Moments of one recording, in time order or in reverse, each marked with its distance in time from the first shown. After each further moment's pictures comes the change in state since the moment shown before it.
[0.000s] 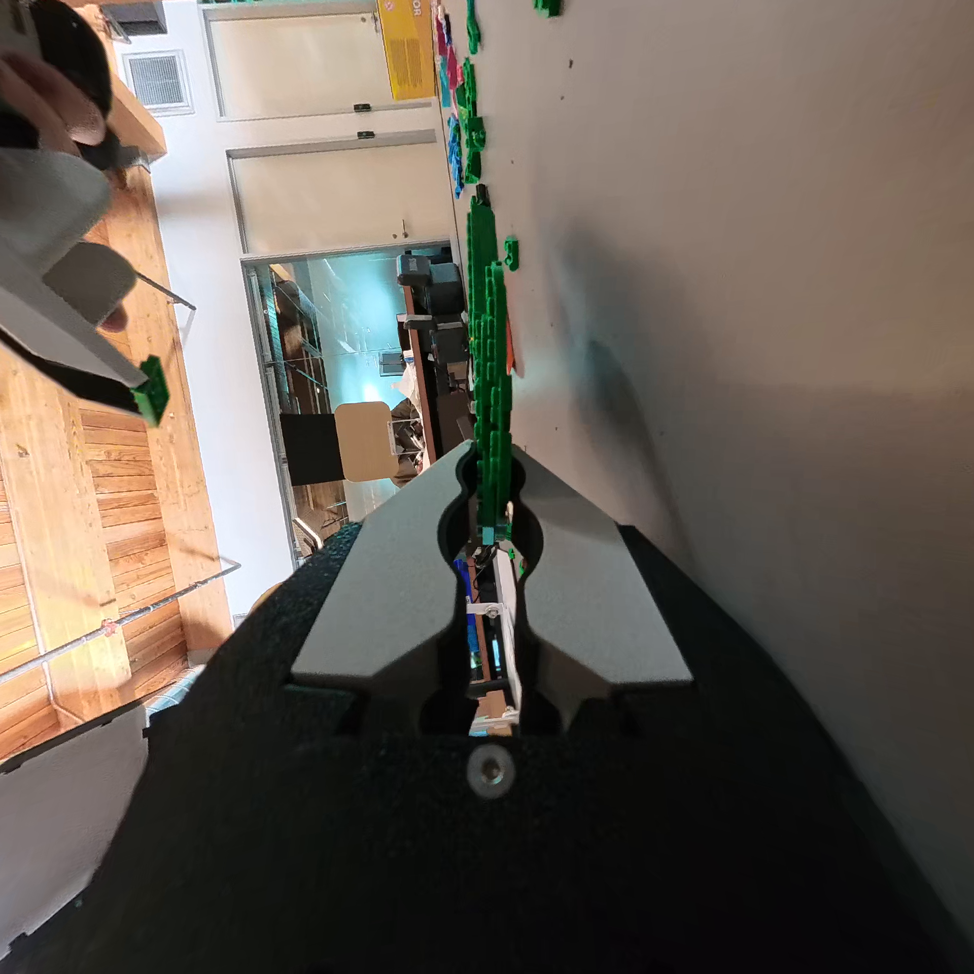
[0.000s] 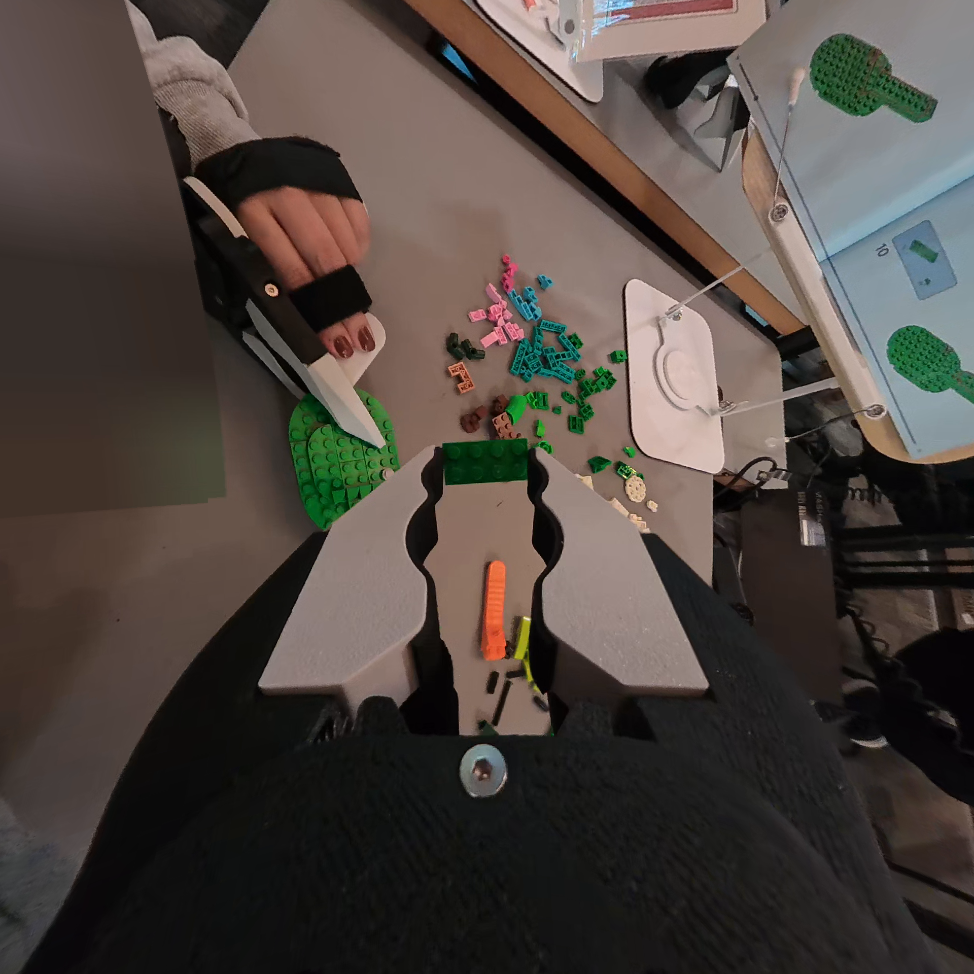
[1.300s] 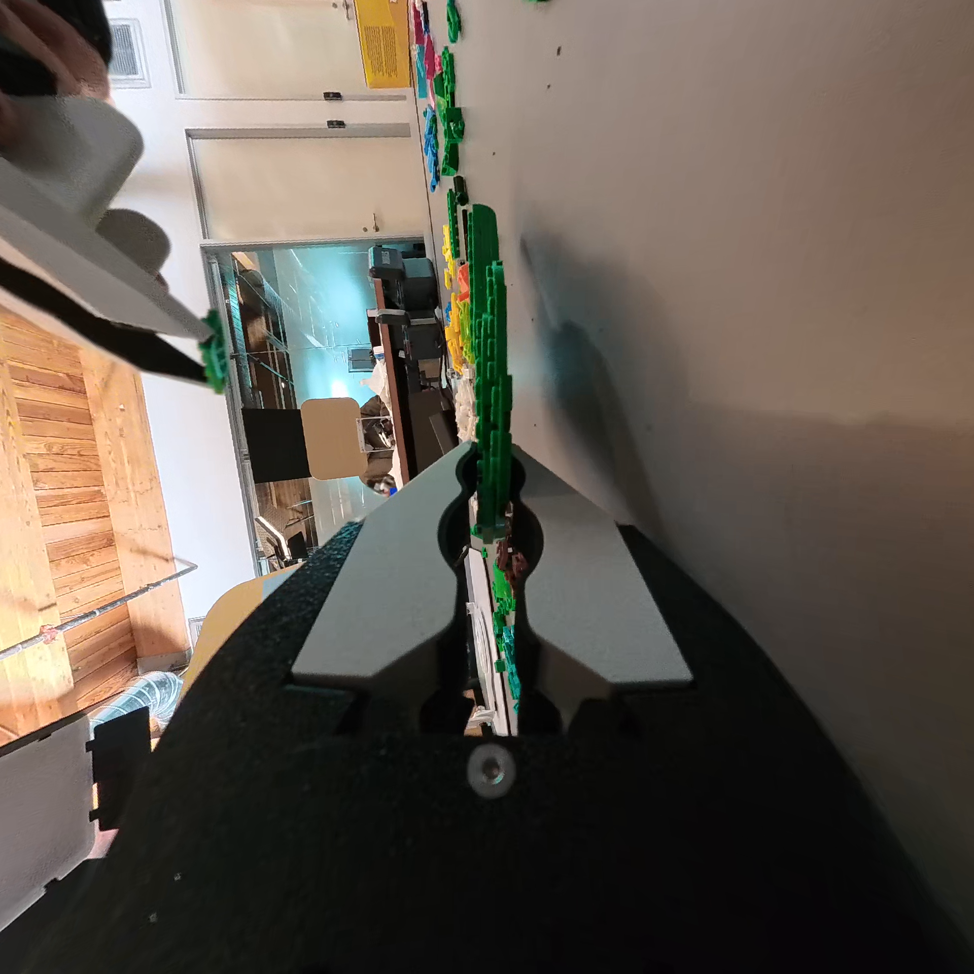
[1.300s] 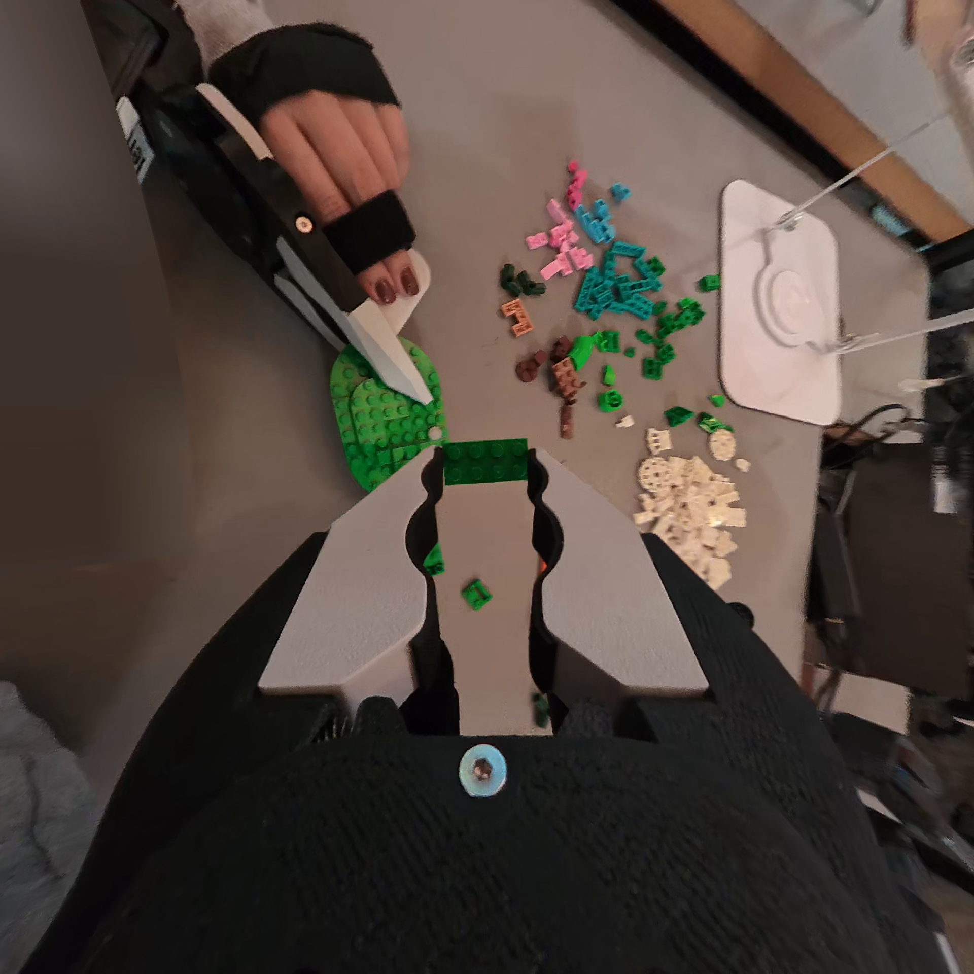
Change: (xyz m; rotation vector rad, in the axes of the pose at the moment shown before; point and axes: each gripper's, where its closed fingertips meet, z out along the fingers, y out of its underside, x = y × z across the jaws) left arm 0.009 0.003 0.006 0.000 0.055 -0.048; right arm -0.022 0.029 0.020 -0.131 -0.142 0.079
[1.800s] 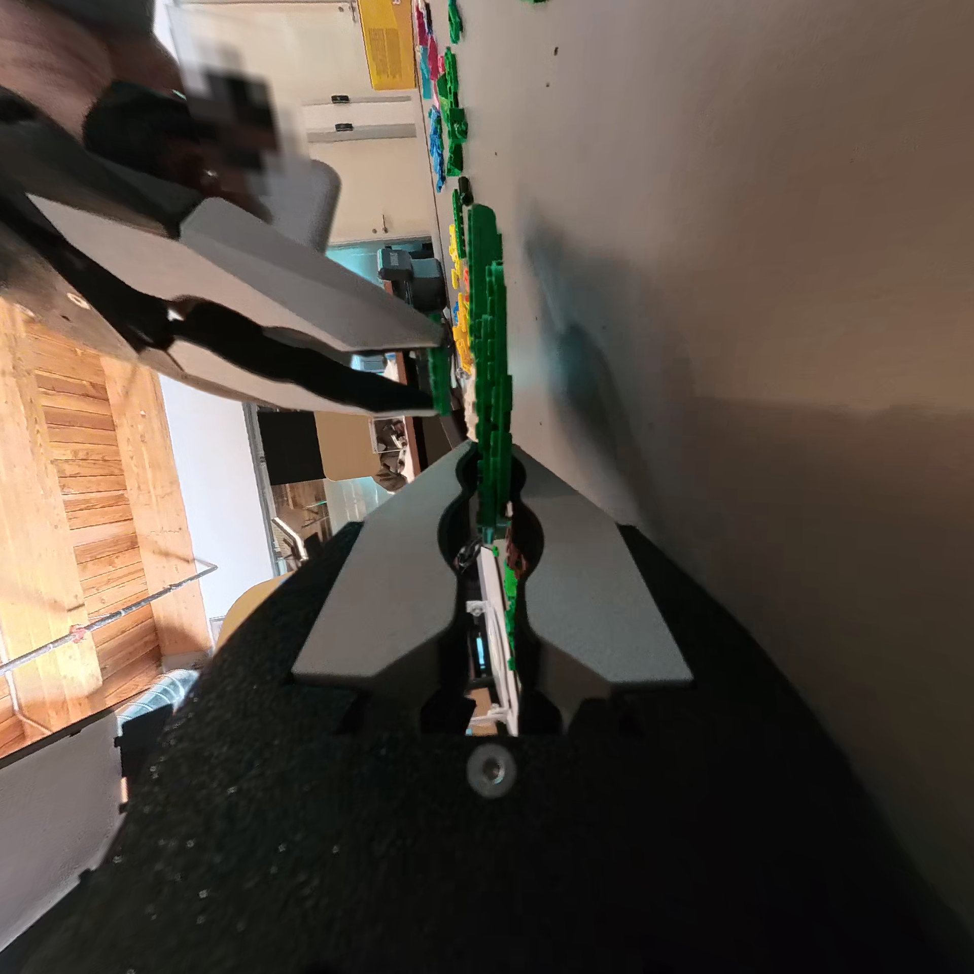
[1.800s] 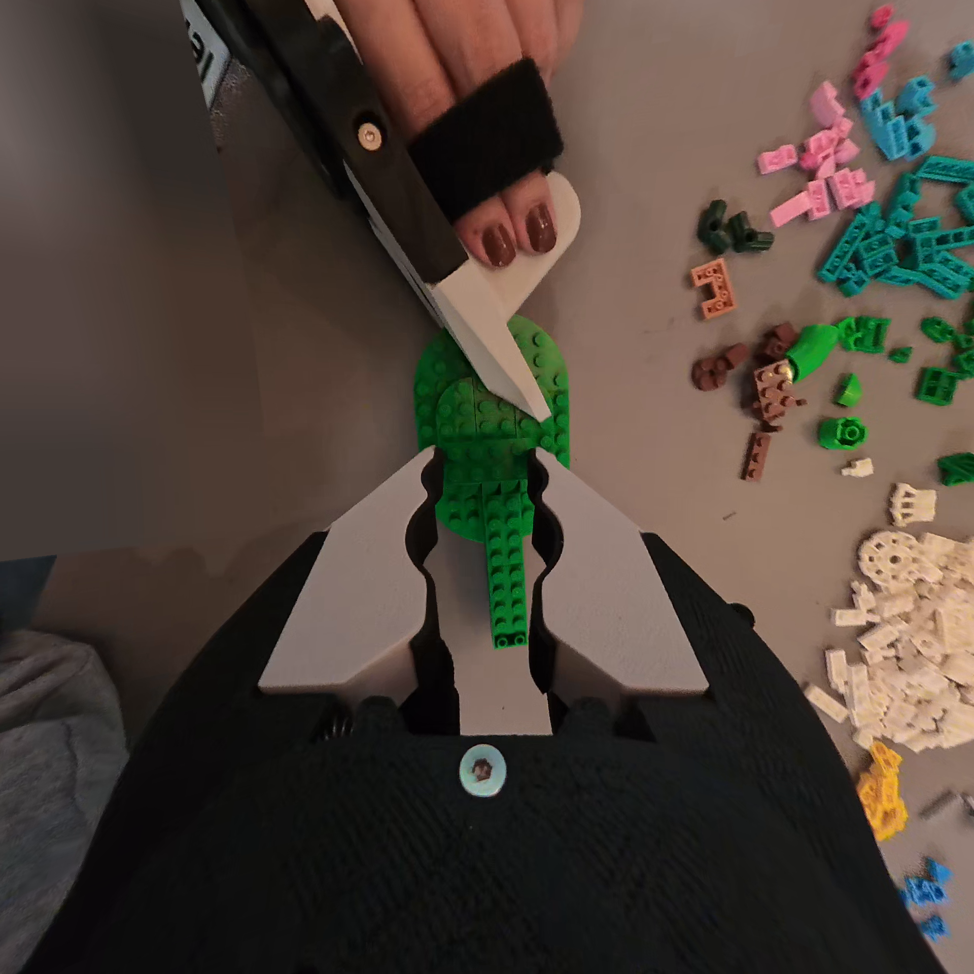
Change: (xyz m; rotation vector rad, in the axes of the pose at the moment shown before) left arm -0.003 -0.001 0.000 -0.004 -0.018 0.030; right arm -0.051 0.018 0.065 -0.111 -0.350 0.014
